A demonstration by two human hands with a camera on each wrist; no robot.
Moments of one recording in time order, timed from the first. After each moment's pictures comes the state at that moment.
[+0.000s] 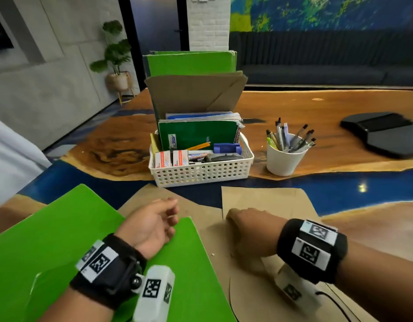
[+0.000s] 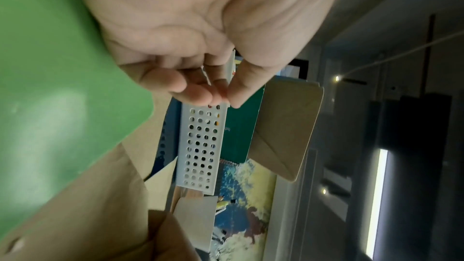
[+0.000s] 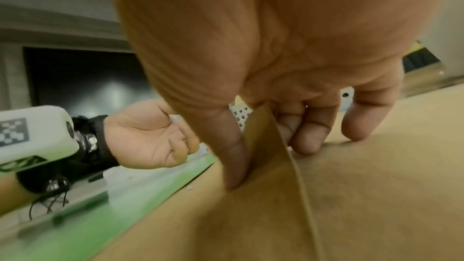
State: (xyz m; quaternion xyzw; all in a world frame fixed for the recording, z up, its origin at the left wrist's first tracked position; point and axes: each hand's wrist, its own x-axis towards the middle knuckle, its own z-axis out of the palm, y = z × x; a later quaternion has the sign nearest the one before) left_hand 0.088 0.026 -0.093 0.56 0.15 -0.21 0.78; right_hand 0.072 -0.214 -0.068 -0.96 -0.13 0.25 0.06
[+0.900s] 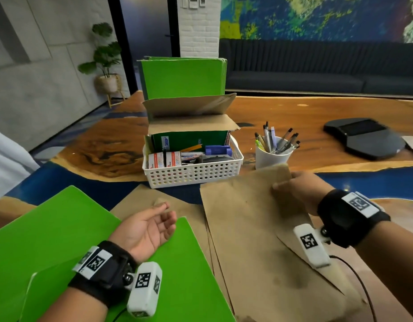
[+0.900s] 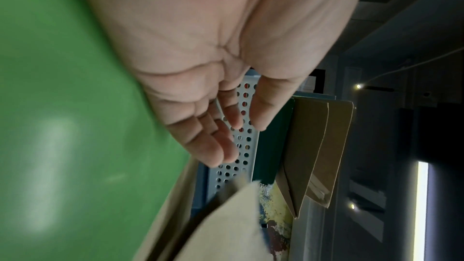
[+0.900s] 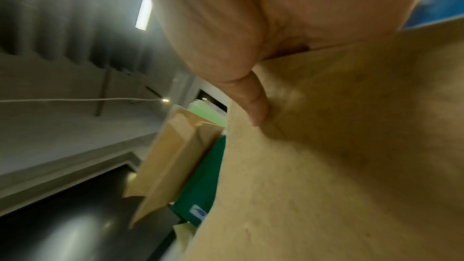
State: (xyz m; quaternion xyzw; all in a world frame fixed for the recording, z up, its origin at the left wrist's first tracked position) left_hand 0.087 0.039 -0.122 0.39 0.13 -0.23 0.88; right_hand 0.091 -0.321 -0.041 -0.83 0.20 0.04 0.53
